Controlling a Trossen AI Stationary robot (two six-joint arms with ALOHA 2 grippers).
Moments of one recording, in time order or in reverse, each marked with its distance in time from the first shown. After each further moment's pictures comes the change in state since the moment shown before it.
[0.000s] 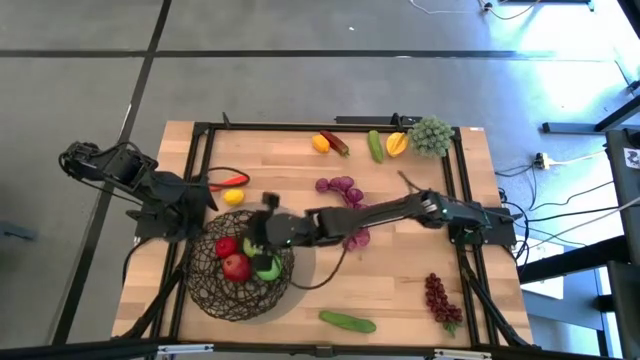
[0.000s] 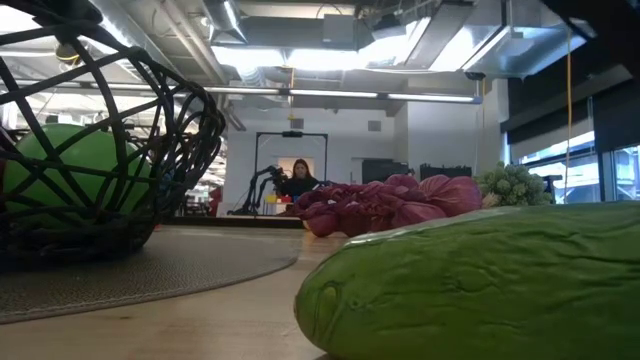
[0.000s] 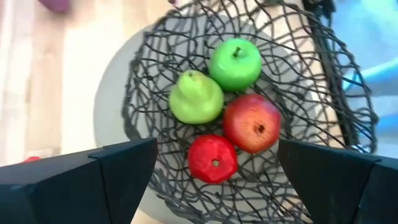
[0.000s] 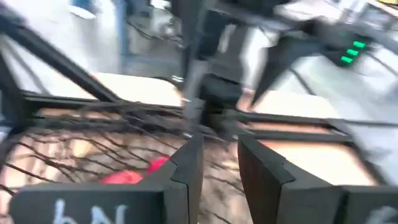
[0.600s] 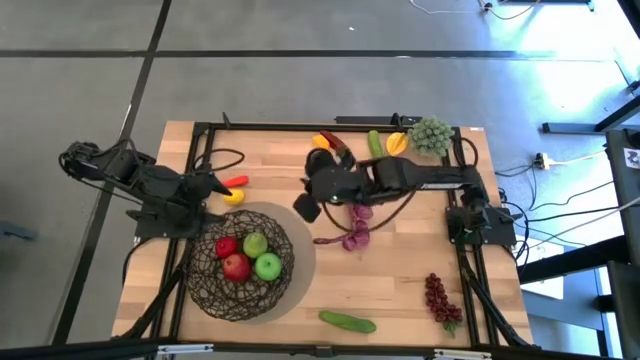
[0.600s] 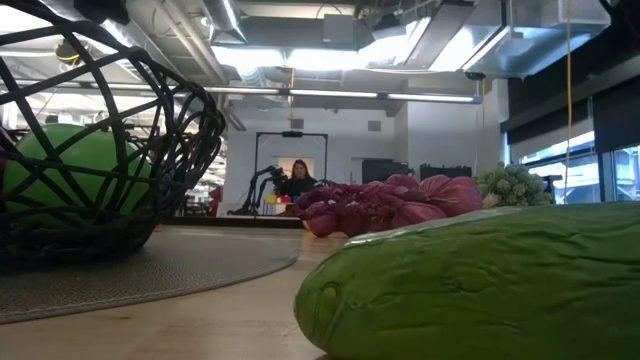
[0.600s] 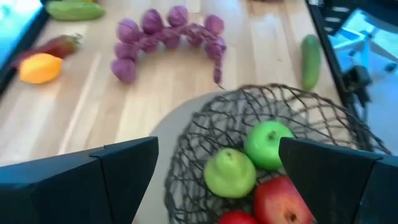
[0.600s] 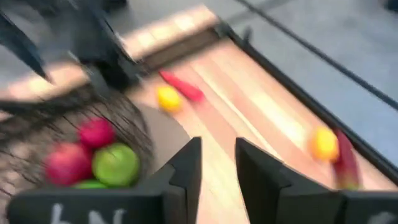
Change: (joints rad) left arm 0.000 0.010 0.000 0.222 -0.242 -0.023; right arm -0.072 -0.344 0.002 -0.762 0.163 0.591
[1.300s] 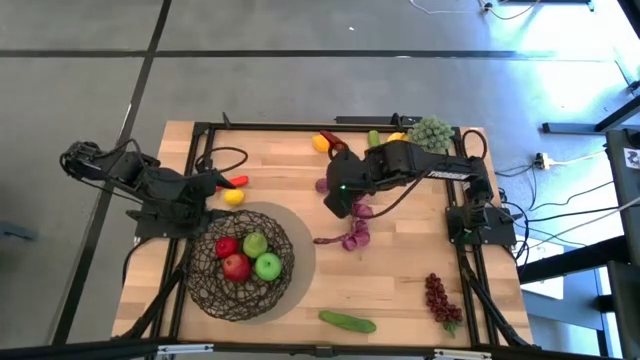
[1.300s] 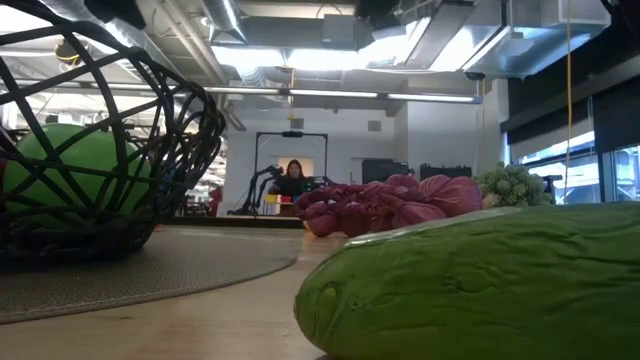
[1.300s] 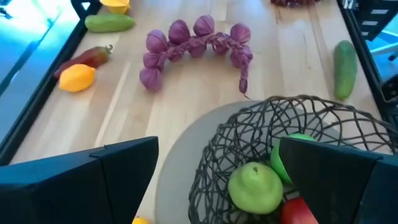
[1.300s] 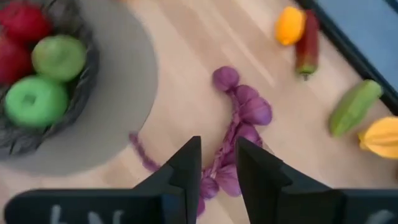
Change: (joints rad) left arm 0.002 0.030 0.000 0.029 -0.114 0.028; right arm -0.064 -0.051 -0.007 -0.458 -0.222 0.143
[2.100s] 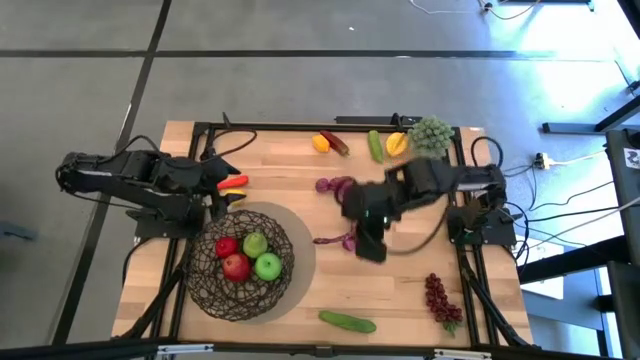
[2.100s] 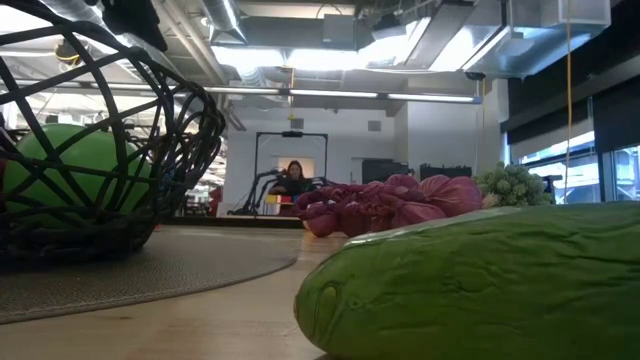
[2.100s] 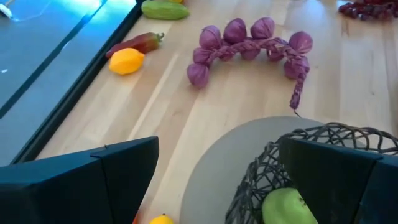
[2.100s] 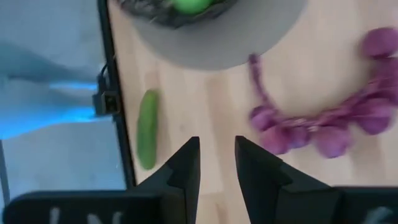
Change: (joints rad) left arm 0.232 0.058 0.000 0.039 0.009 -0.001; right arm 0.163 -0.062 -0.001 0.001 -0.410 -0.228
